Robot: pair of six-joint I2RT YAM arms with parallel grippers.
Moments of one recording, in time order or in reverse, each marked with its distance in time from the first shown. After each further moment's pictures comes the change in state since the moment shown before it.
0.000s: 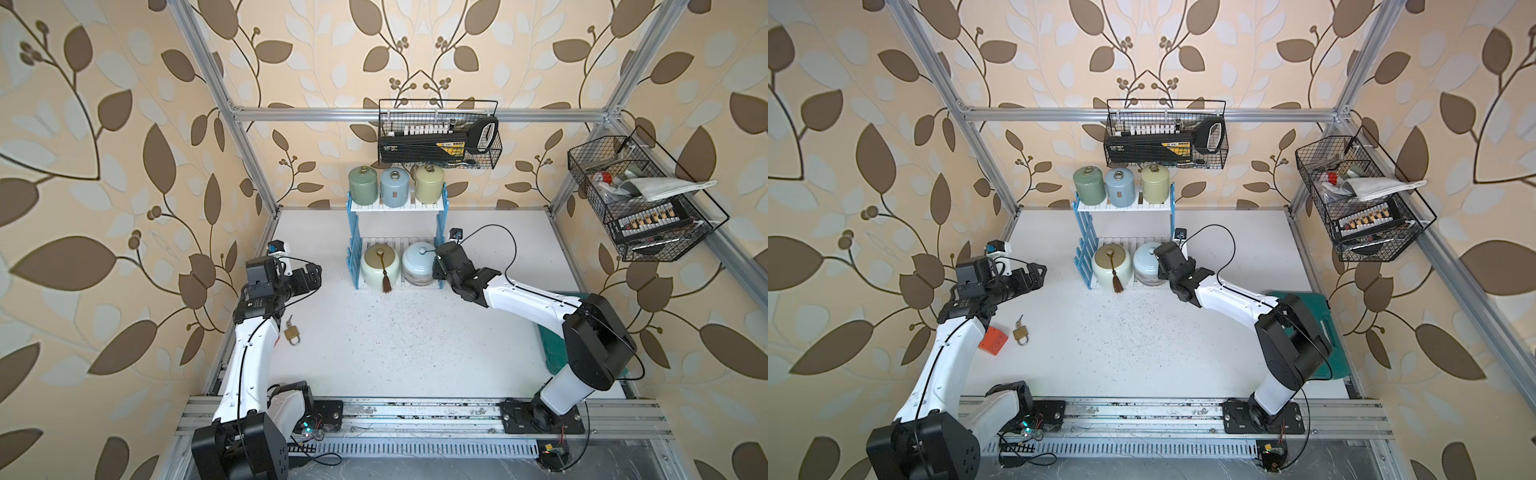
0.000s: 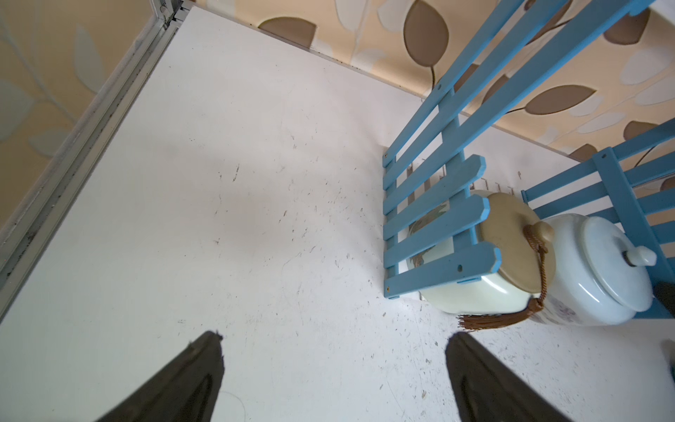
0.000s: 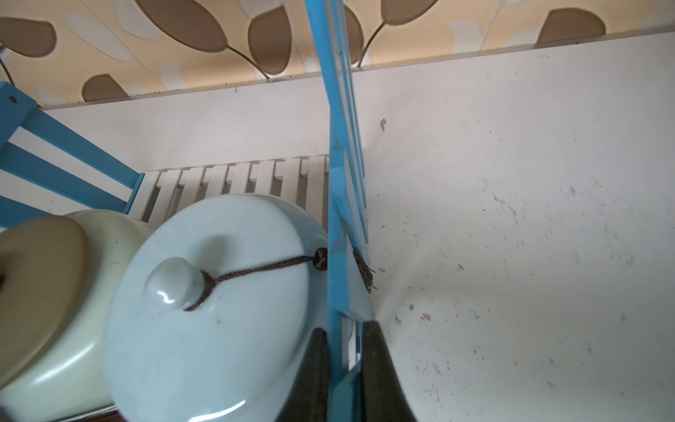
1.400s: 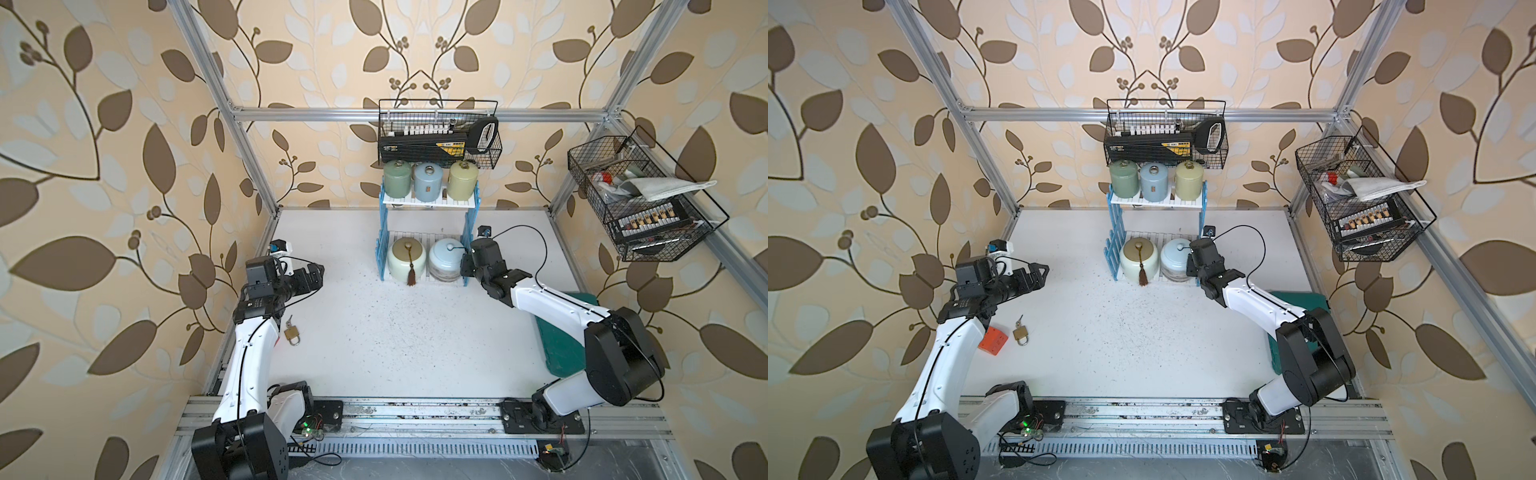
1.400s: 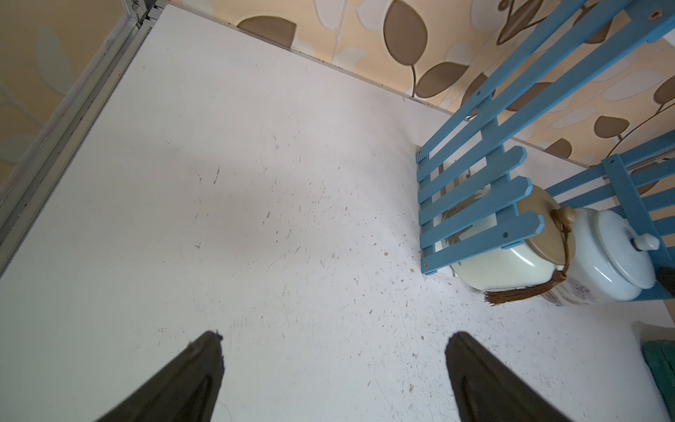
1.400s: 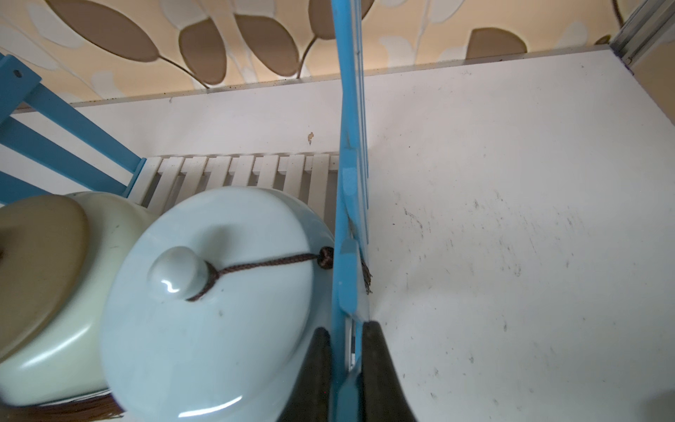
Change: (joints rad) left arm 0.000 0.000 0.001 0.005 0.057 0.007; right arm -0.212 -0.122 -0.126 0.046 -0.121 -0.171
